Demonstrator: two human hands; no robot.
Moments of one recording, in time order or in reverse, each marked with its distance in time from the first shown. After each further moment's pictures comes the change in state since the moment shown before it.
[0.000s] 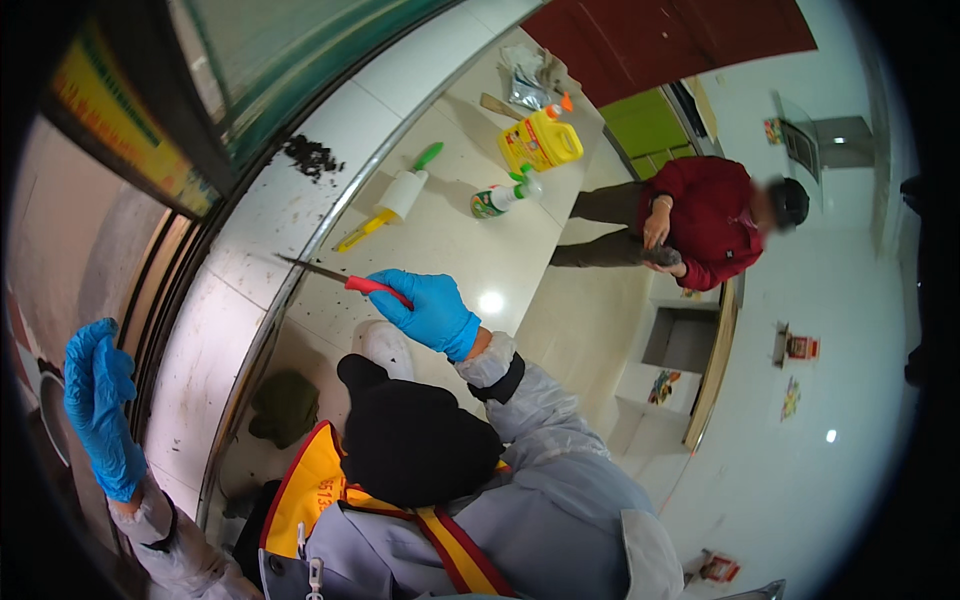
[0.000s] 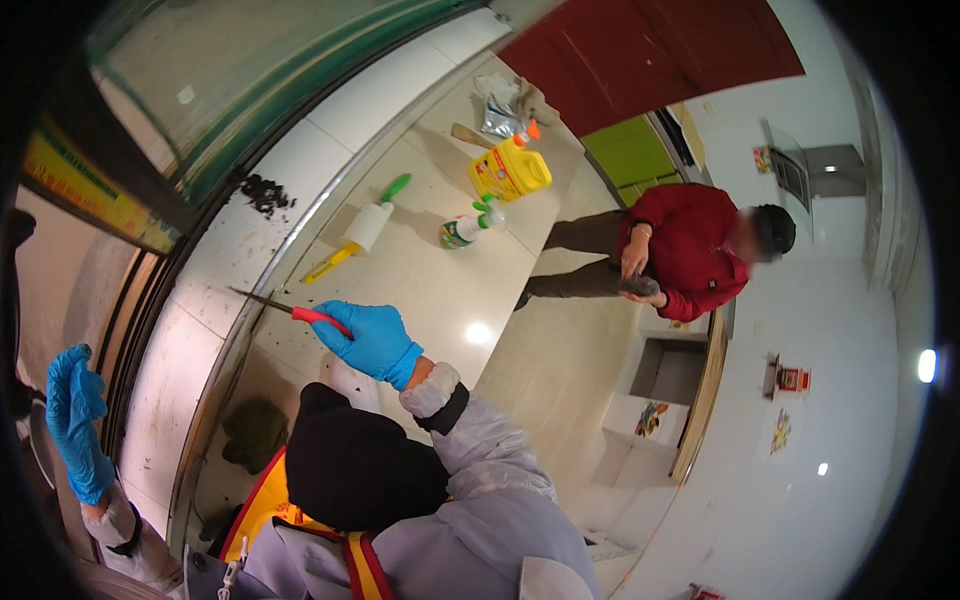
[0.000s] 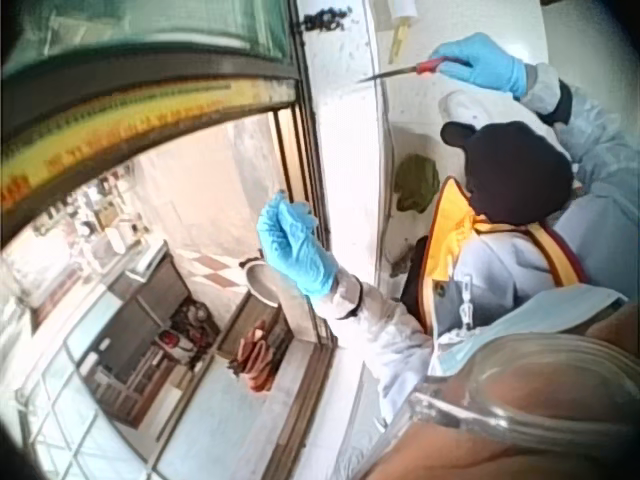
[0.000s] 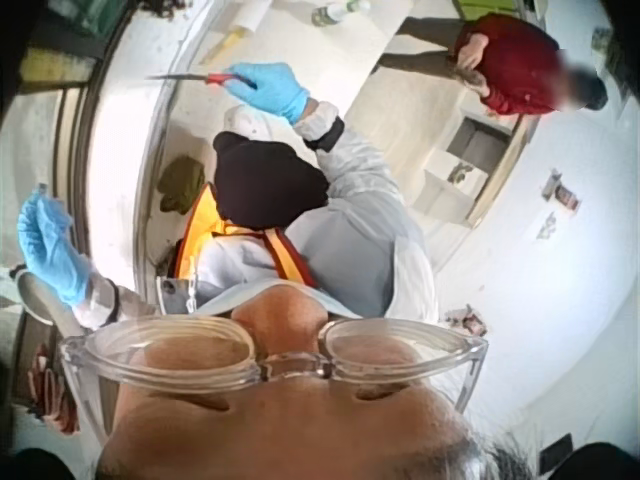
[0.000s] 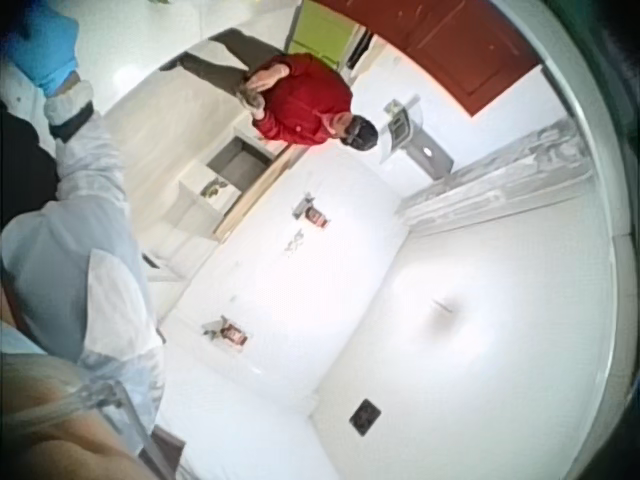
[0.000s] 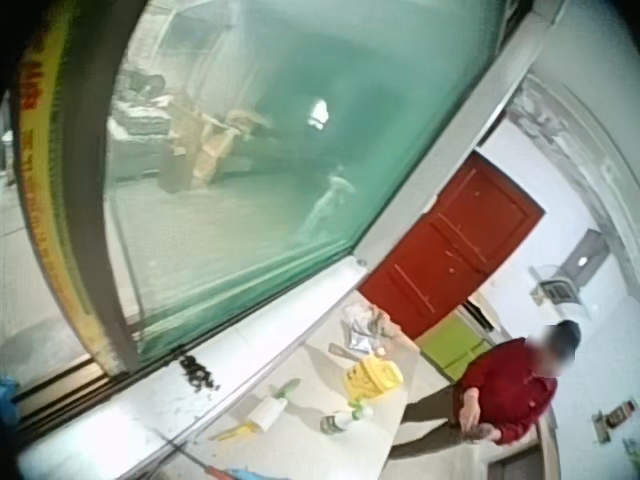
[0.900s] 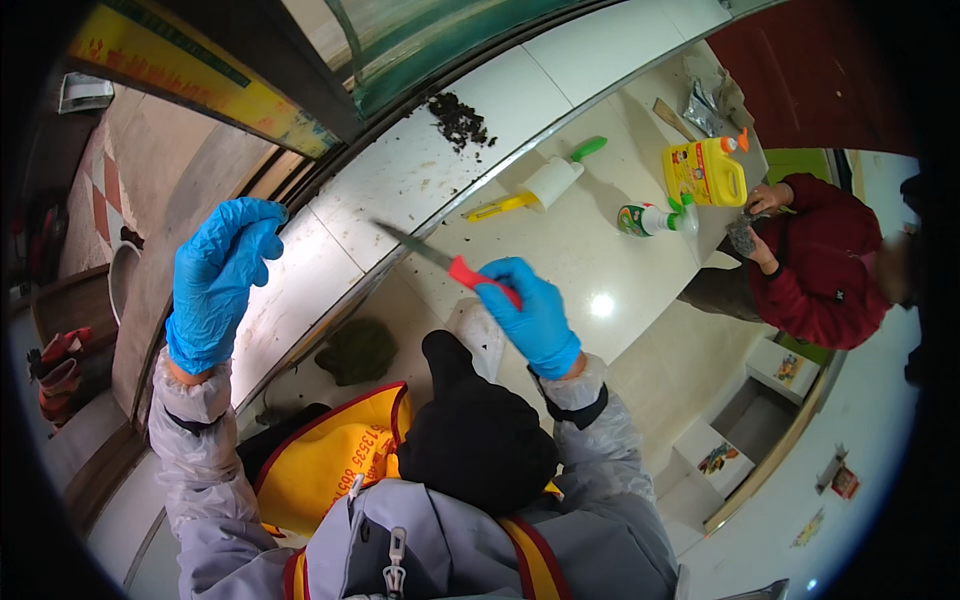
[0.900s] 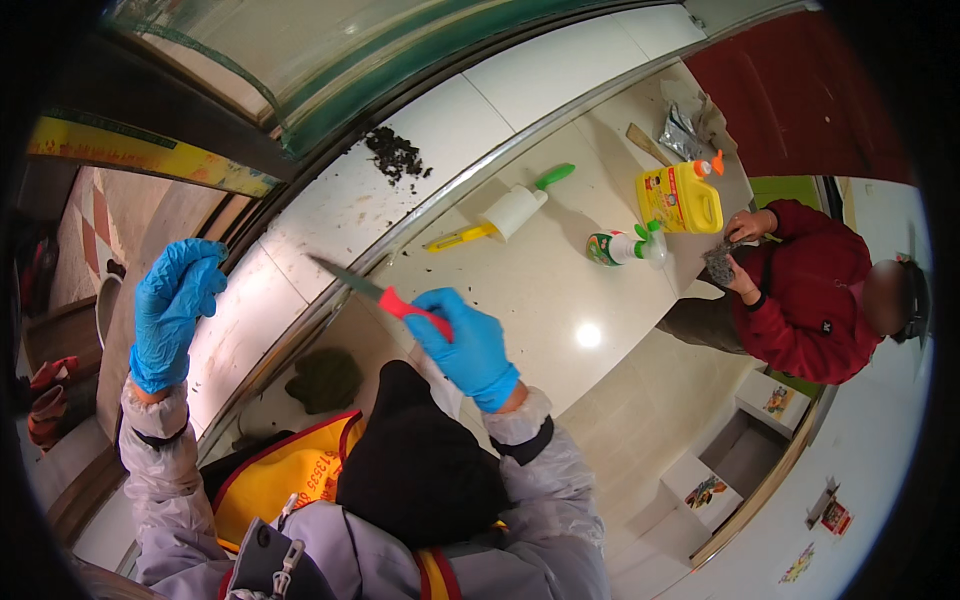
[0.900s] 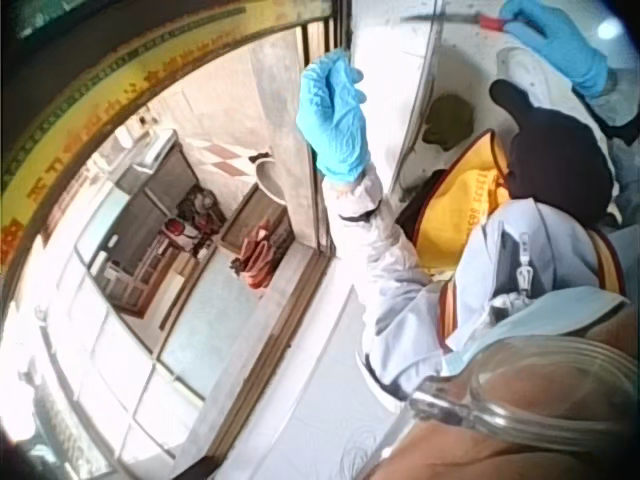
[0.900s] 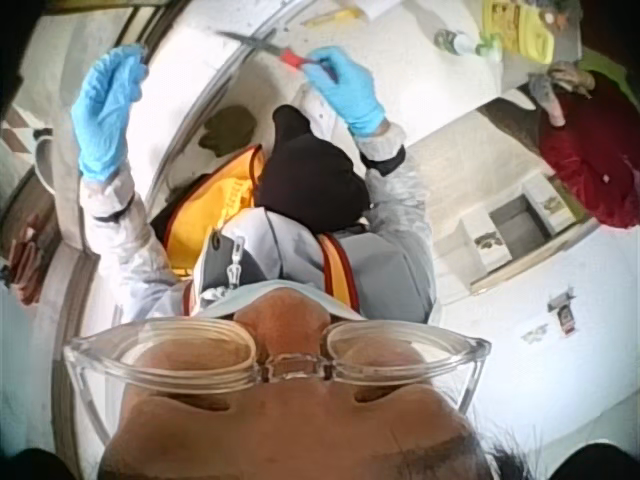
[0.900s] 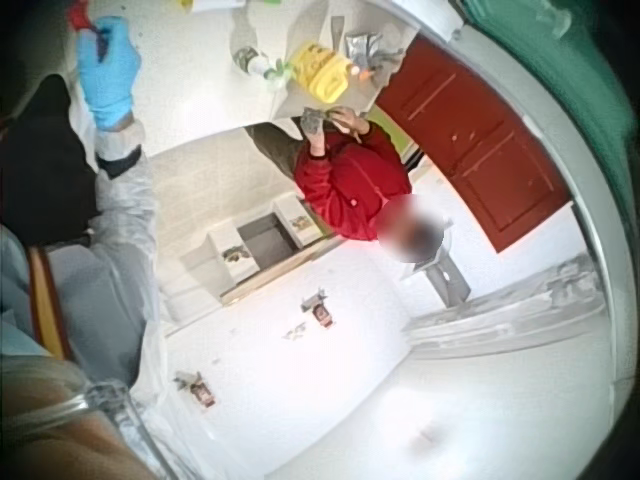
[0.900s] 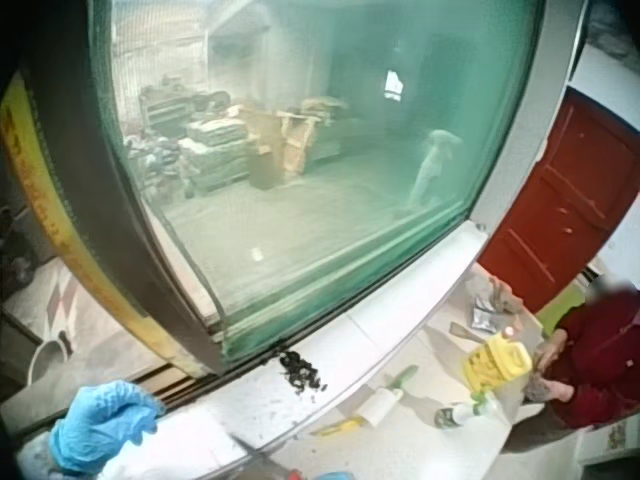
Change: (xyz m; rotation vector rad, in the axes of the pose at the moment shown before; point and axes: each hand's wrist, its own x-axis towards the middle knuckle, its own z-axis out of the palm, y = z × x) left_hand 0.031 0.054 0.085 -0.160 -0.218 -0.153; right_hand 0.004 0.016 0.012 0.366 -0.140 0.180
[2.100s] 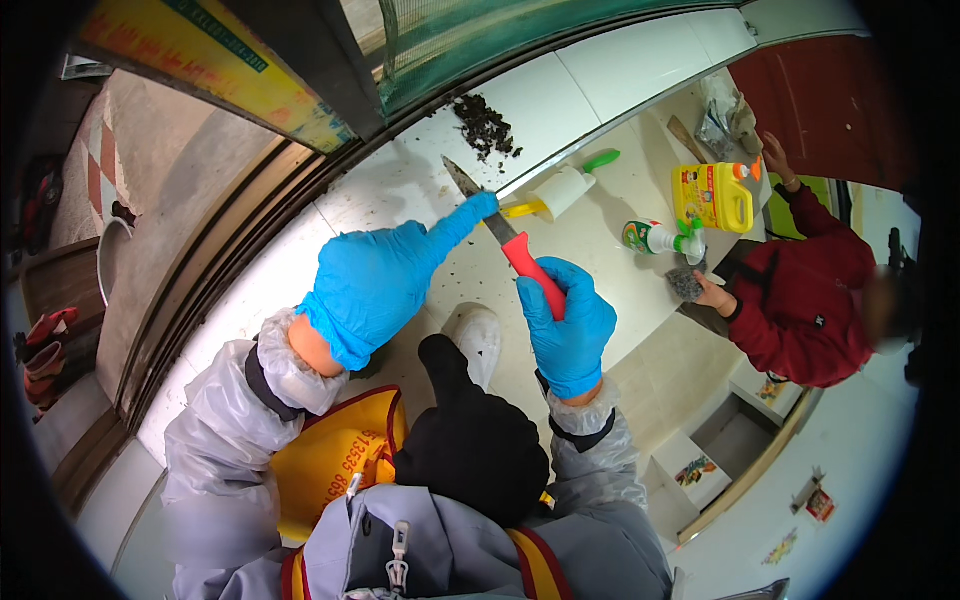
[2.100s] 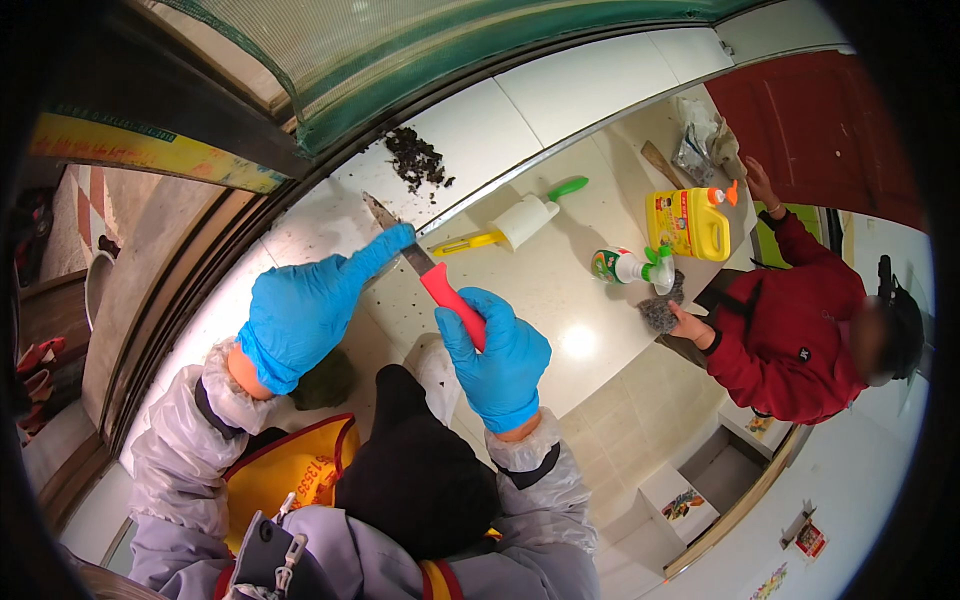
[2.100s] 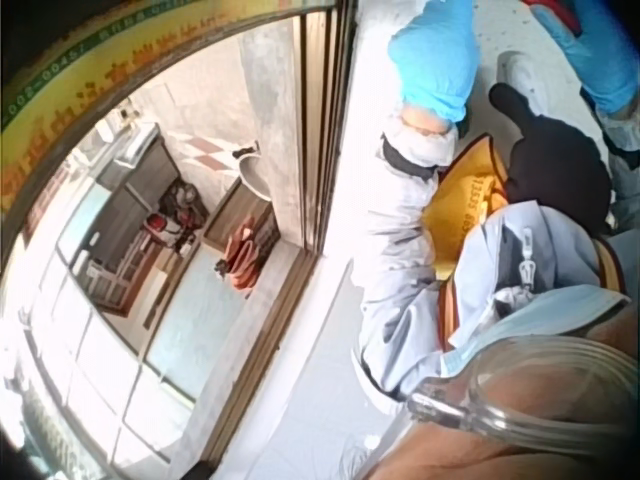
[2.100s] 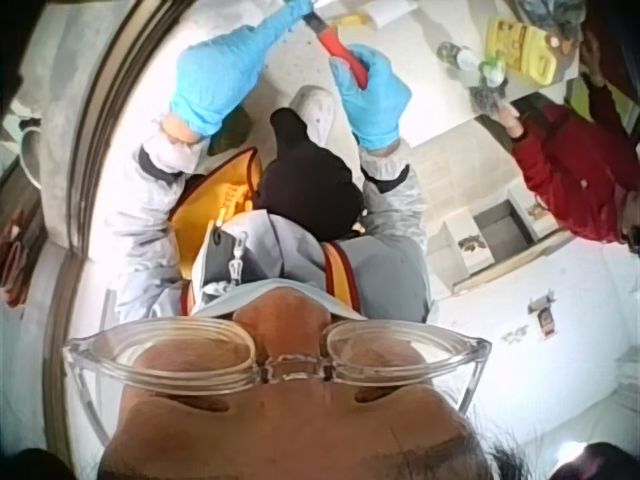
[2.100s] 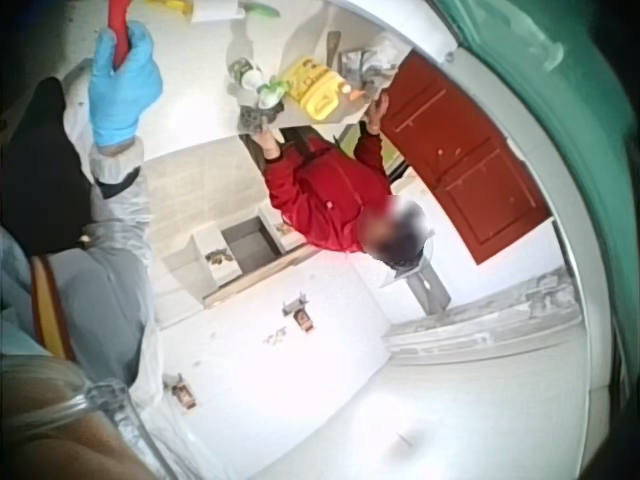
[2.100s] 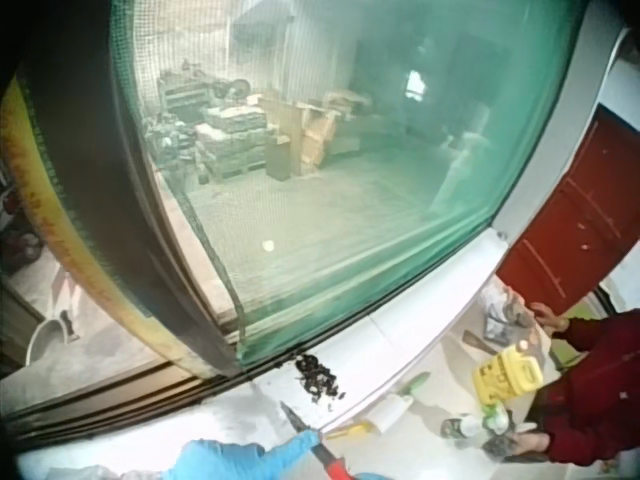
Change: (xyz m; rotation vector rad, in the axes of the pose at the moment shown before) left_hand 0.031 -0.017 0.115 1.192 -0.196 0.501; right_hand 0.019 -0.028 -0.008 -0.438 0.446 -0.313
